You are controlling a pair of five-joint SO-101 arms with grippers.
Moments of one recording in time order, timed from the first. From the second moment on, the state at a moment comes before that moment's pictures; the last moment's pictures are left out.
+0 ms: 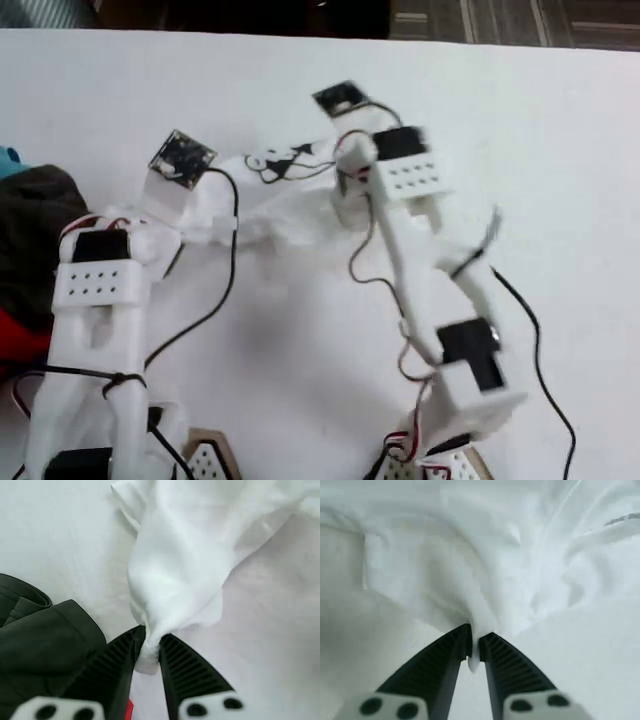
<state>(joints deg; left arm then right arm) -12.7 -30.8 43.2 58.6 -31.1 -16.8 5.9 -5.5 83.9 17.0</state>
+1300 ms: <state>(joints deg) -12.3 -30.9 -27.7 100.0 -27.7 -3.5 -35.8 -20.7 64.0 21.1</state>
